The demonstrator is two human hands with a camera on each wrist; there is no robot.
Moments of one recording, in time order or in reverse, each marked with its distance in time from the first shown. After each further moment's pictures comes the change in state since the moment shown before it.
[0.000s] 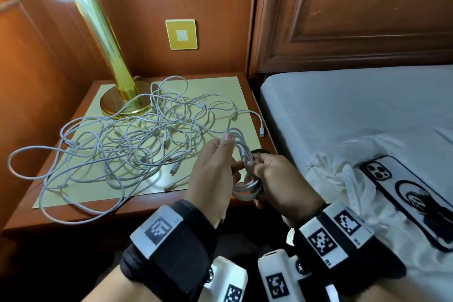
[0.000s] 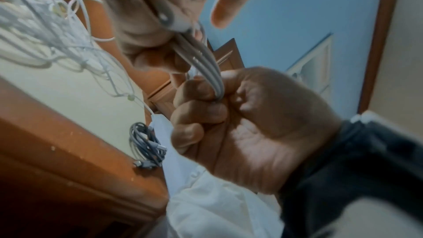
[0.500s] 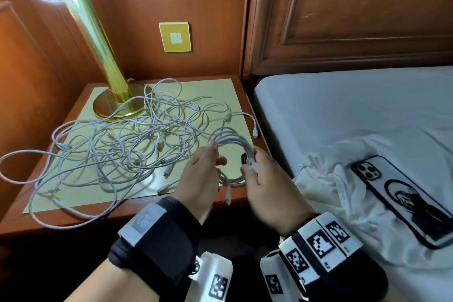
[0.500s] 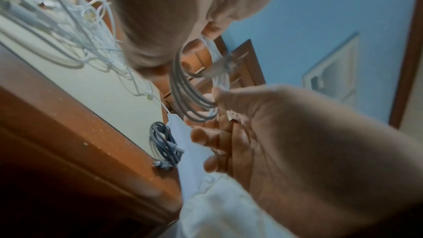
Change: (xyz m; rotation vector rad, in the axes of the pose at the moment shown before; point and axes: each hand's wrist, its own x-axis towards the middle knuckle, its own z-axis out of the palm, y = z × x) left_hand 0.018 -0.019 -0.012 0.074 0.088 -0.088; right_hand -0.009 0.008 -0.004 -0.589 0.140 -0.231
